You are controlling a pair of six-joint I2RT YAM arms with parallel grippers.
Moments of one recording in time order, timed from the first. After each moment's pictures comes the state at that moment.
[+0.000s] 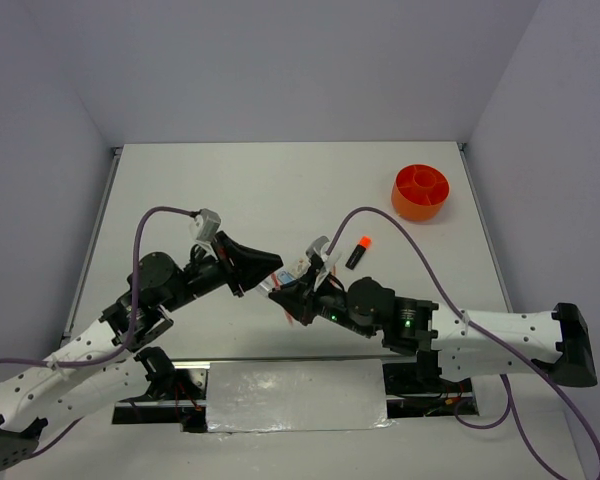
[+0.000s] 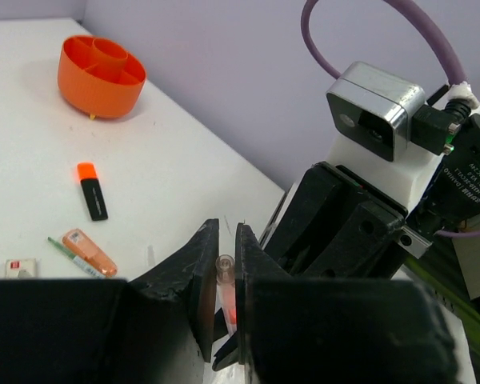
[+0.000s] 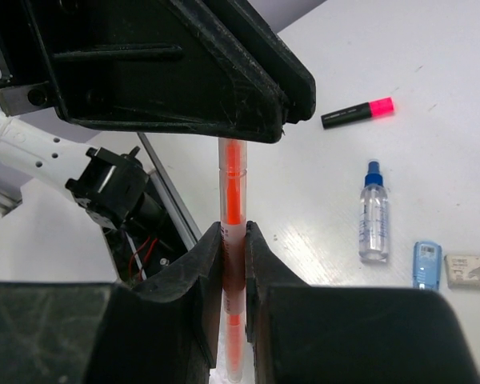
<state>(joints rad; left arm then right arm) -0.84 0.69 0.68 0.11 0.20 -0.56 1.34 0.95 0.69 0.20 0.30 0.36</state>
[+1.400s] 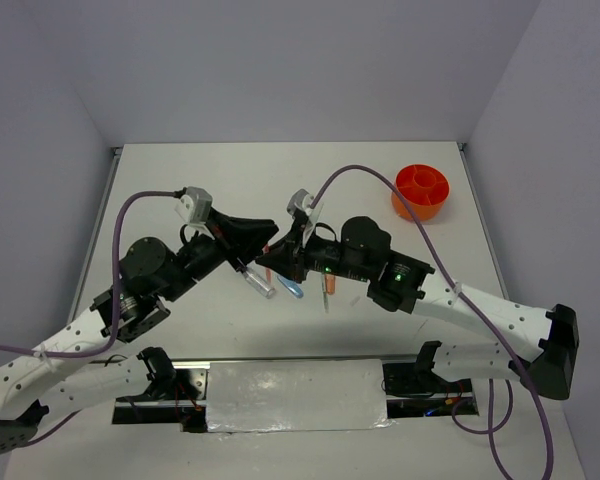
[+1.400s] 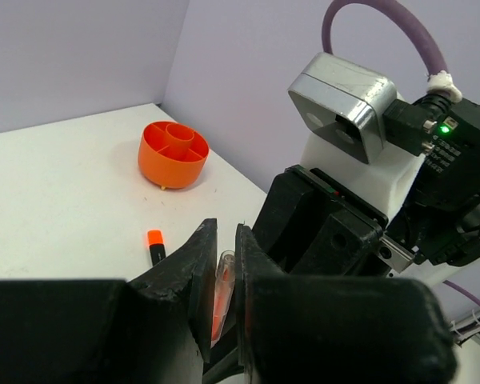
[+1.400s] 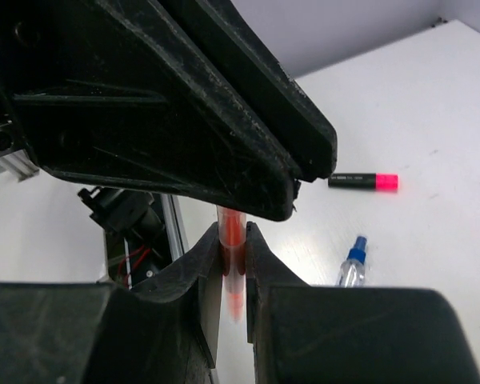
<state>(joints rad) -0.92 0.79 0.88 0.07 -0.07 -0.41 1.03 1.13 0.99 0.08 -0.21 0.18</state>
